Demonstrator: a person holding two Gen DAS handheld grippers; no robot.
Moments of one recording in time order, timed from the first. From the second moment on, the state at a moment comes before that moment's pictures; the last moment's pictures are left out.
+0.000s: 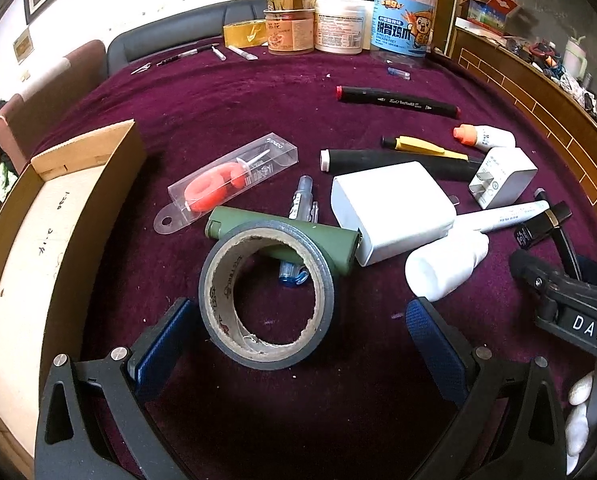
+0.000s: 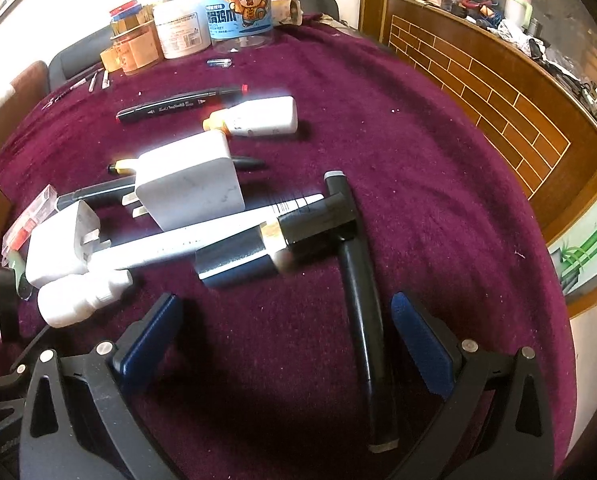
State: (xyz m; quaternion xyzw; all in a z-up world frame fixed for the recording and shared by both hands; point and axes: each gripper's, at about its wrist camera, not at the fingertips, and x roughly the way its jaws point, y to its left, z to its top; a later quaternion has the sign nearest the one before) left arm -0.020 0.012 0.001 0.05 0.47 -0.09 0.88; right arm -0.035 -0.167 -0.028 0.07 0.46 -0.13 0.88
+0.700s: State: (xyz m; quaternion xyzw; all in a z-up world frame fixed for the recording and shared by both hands) left arm -0.024 0.009 0.003 0.06 0.47 -0.07 0.88; right arm -0.037 -0.165 -0.027 0.06 0.47 -0.11 0.88
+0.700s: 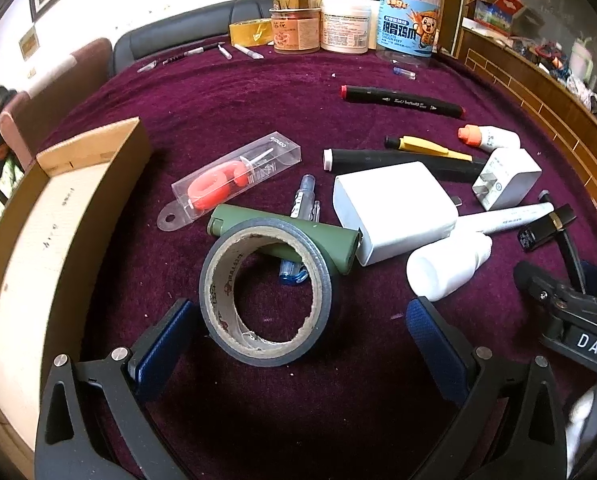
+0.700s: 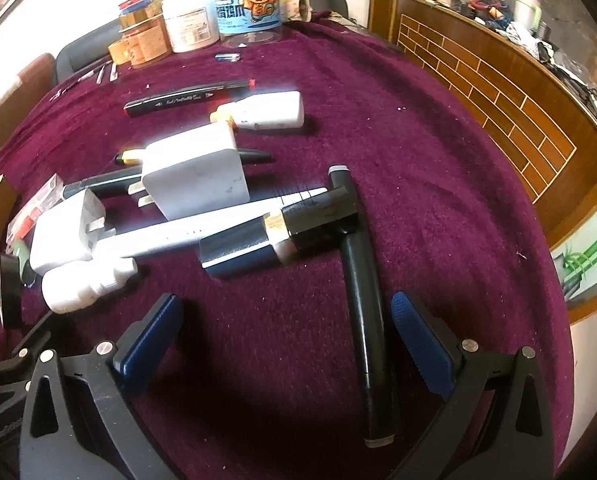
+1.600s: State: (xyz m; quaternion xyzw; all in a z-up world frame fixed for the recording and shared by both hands) left arm -0.015 0.081 0.062 -0.05 0.44 -0.08 0.89; right arm 0.002 -0.207 0.031 0.14 0.32 -0.08 0.94
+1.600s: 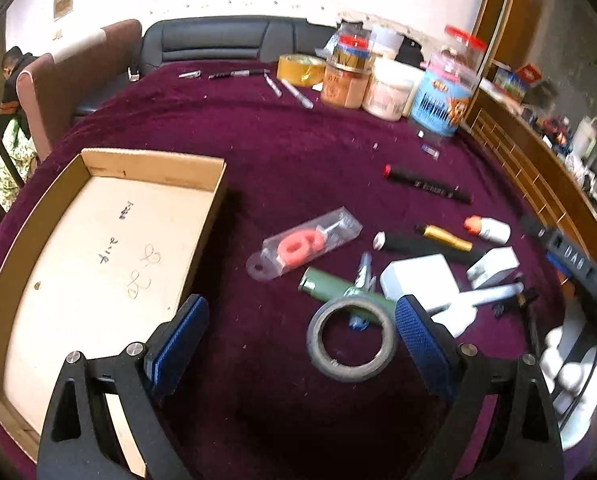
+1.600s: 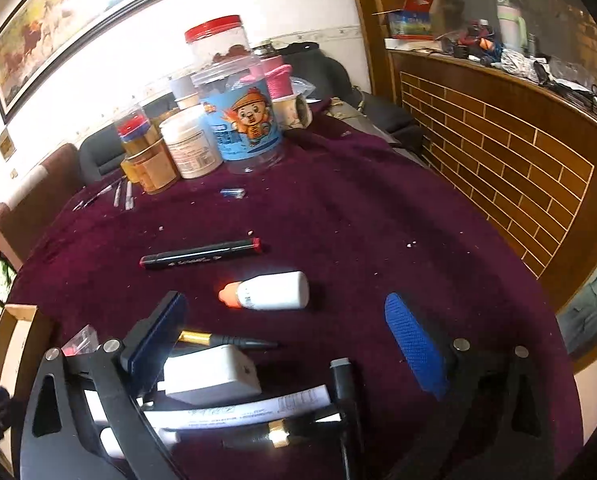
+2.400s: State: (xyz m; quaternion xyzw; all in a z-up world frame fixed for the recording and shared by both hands) left arm -0.020 0.048 0.029 0.00 0.49 -0.09 0.87; right arm 0.008 -0.207 0.021 0.15 0.34 -0.07 0.93
